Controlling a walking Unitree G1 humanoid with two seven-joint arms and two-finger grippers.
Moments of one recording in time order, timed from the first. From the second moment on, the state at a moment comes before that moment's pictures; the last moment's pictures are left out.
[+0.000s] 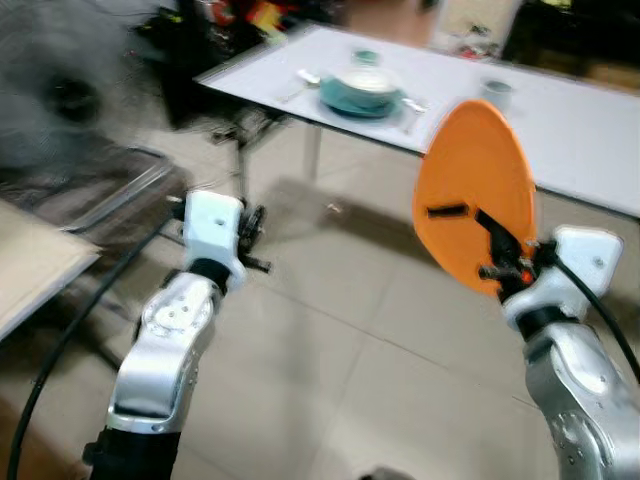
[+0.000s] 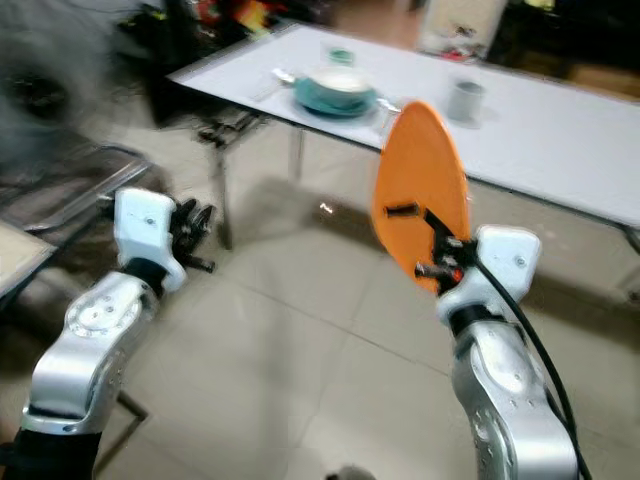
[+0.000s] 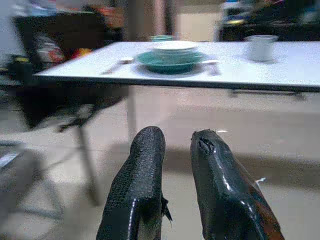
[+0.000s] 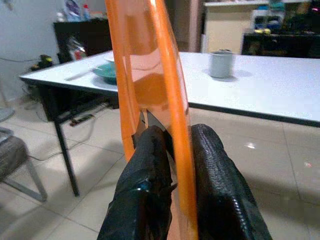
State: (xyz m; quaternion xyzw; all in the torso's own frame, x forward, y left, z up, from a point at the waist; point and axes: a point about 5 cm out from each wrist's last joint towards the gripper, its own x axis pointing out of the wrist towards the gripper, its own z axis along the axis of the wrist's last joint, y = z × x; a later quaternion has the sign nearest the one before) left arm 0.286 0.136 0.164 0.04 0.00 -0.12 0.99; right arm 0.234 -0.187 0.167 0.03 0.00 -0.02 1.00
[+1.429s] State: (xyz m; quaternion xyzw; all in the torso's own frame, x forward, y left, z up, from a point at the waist) left arm 0.285 0.136 0.168 0.04 -0.01 -0.13 0.99; right arm 0.238 -0.188 0.163 0.01 0.00 -0.02 1.00
